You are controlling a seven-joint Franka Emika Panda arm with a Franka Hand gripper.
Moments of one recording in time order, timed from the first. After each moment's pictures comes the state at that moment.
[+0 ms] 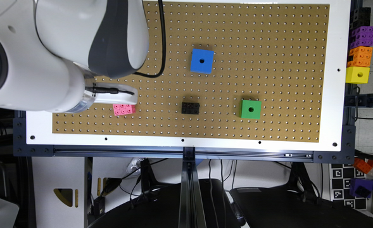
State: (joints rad) arm -0.33 0.40 0.01 -1.88 -0.01 2.34 0.50
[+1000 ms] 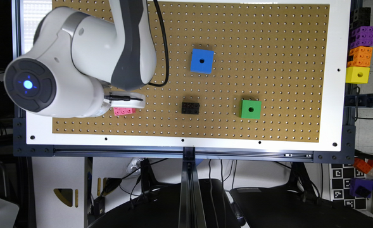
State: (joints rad) arm -0.32 0.54 0.02 -1.87 -0.01 2.45 0.50
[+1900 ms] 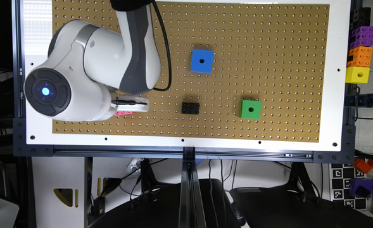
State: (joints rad) arm -0.32 0.61 0.03 -1.82 -0.01 2.49 0.50
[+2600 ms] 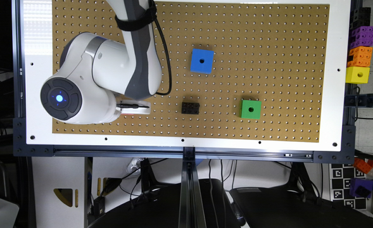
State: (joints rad) arm -0.32 0.68 0.03 -1.79 -0.01 2.52 0.50
